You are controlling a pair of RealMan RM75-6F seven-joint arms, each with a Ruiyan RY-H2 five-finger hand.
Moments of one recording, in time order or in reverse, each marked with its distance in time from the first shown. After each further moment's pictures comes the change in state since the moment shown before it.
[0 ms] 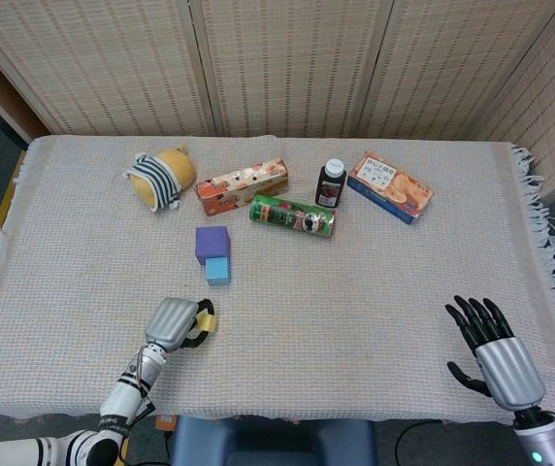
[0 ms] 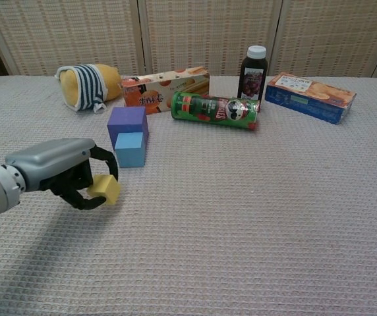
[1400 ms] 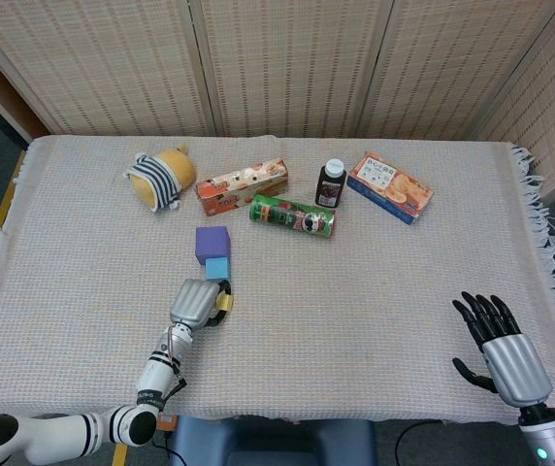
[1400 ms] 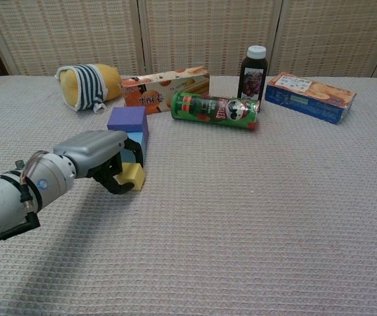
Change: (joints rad) left arm -0.116 -0.187 -0.077 0.241 -0.076 -0.014 0.068; right arm 0.003 0.015 0.009 -0.005 0.026 -0.010 0.024
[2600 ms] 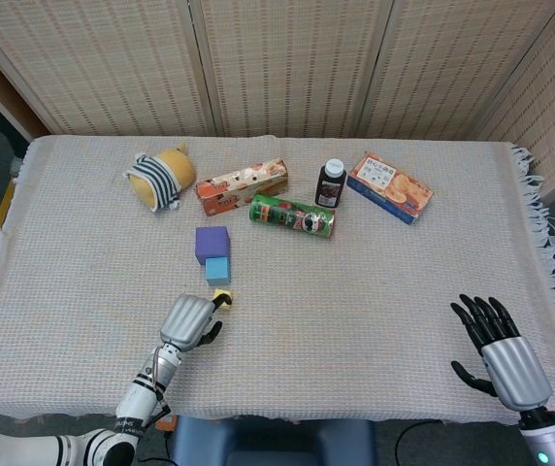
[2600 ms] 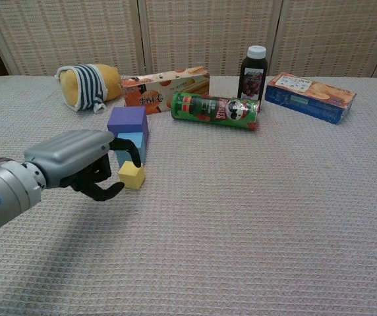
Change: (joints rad) left arm 0.093 0.129 0.110 -0.232 0.148 0.116 -0.029; right arm -0.006 0.005 -0.009 -0.004 -0.026 0.020 0.007
